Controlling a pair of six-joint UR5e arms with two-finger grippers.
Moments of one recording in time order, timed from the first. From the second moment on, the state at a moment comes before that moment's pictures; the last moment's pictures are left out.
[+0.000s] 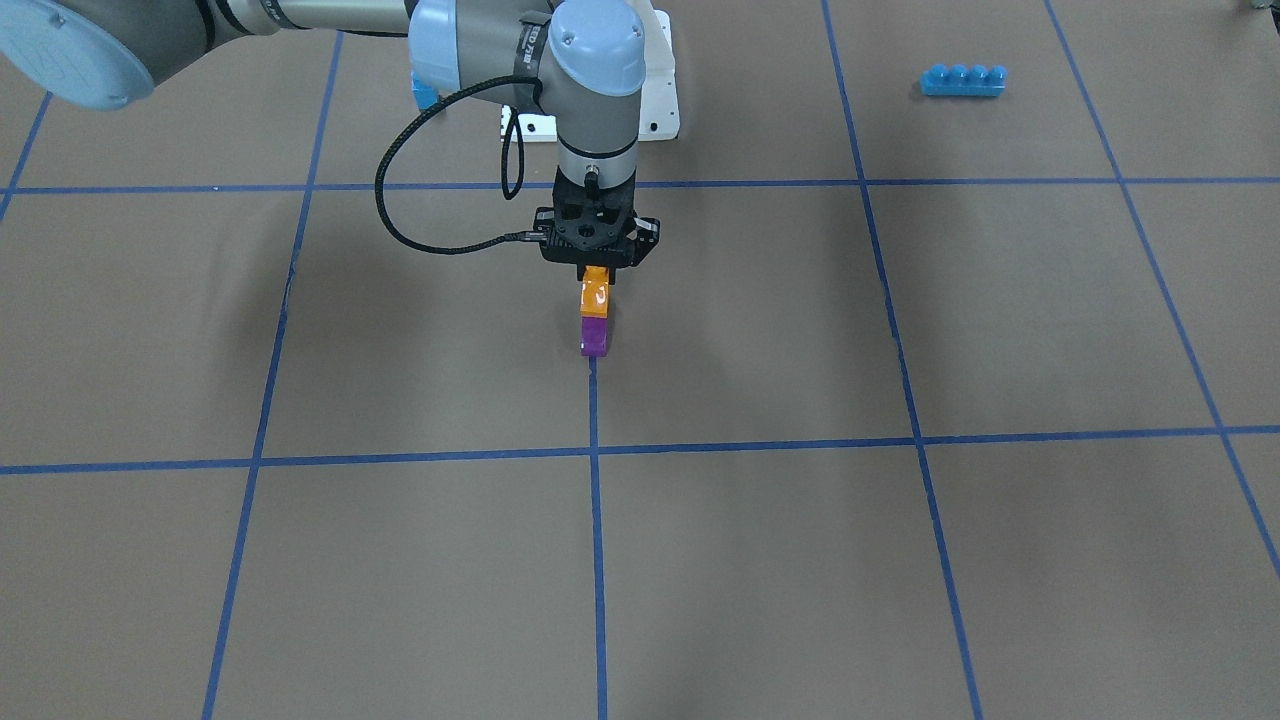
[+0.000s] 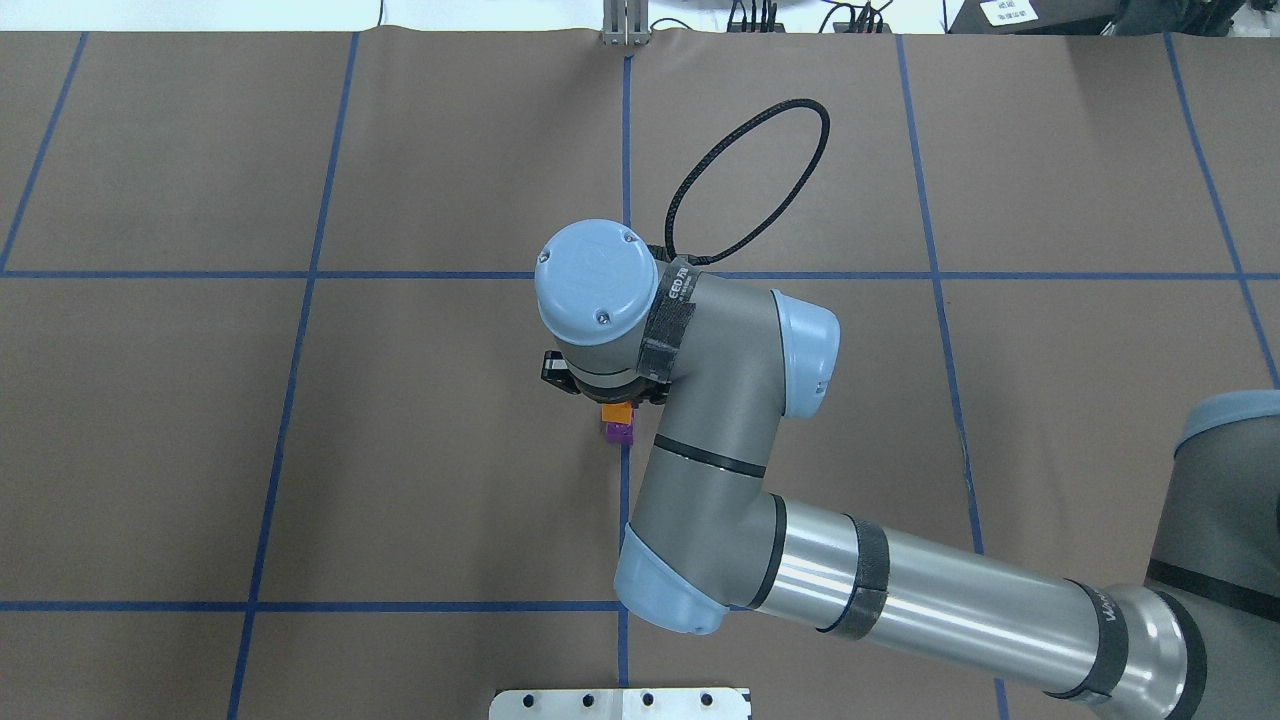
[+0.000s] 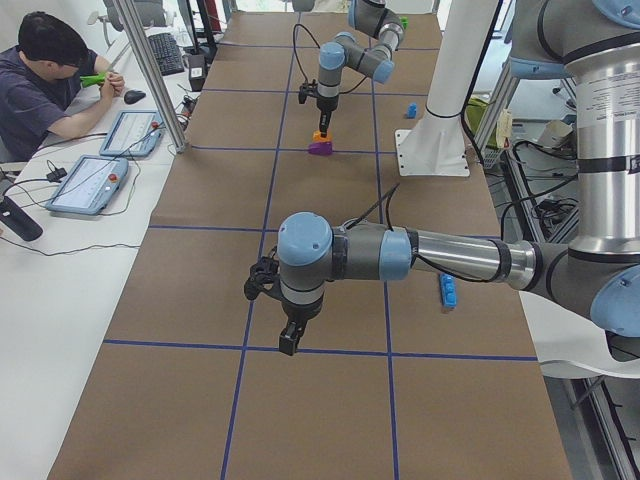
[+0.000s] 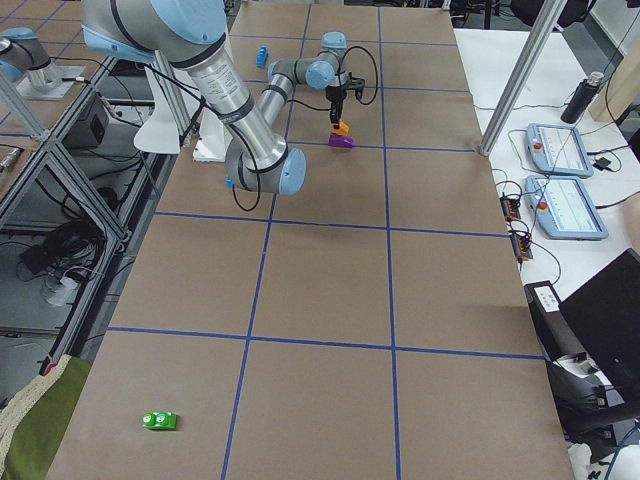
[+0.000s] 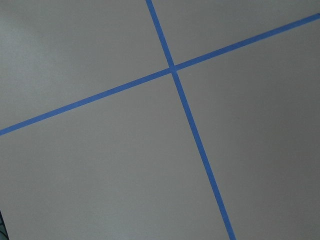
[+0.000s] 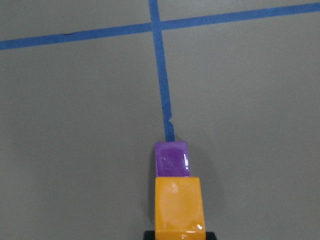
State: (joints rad) left arm -1.66 -1.42 -1.85 -1.46 -2.30 0.39; right arm 0.44 -0.70 1.58 -1.73 1.79 1.39
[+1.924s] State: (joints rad) left arm -1.66 -1.42 -1.85 -1.46 -2.30 0.39; right arm 0.40 -0.72 1.58 -1.72 1.73 1.31
